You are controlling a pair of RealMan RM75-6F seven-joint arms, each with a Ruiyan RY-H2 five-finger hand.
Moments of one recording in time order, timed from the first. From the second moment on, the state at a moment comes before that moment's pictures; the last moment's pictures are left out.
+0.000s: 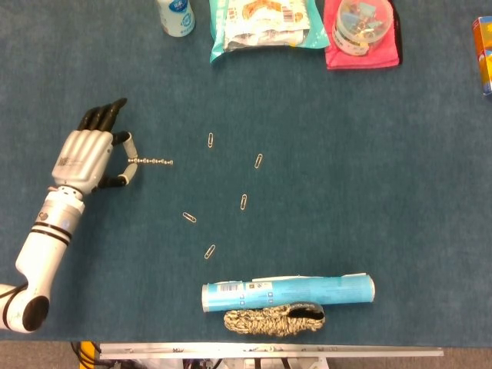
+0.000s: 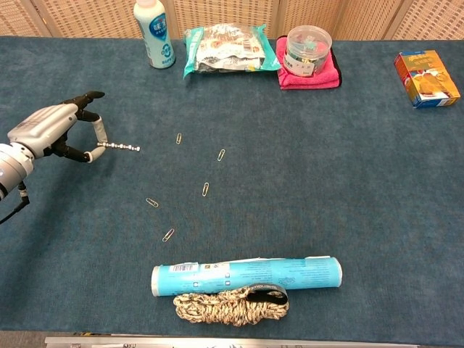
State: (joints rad) left arm -0.47 -1.53 -0.10 -1.30 1.32 1.02 -0.04; right arm 0.06 -1.11 0.11 -1.57 -1.45 1.49 0.16
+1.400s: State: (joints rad) left arm -0.62 -1.61 -0.16 -1.20 1.26 0.89 -0.04; right arm 0.02 -1.10 0.11 -1.55 -1.42 1.52 0.19
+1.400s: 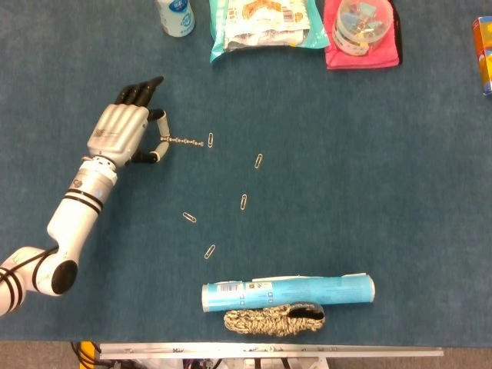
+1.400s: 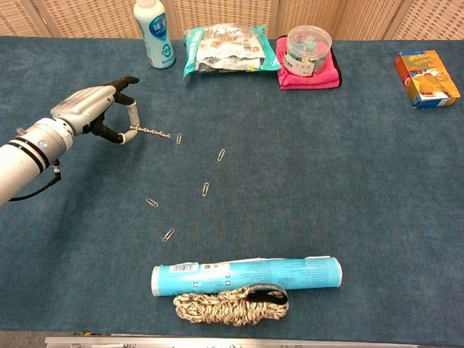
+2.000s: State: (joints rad) left arm -0.66 -1.66 -0.16 -1.13 1.24 0.84 -0.05; right arm 0.01 -1.10 0.12 -1.54 -1.41 1.52 0.20
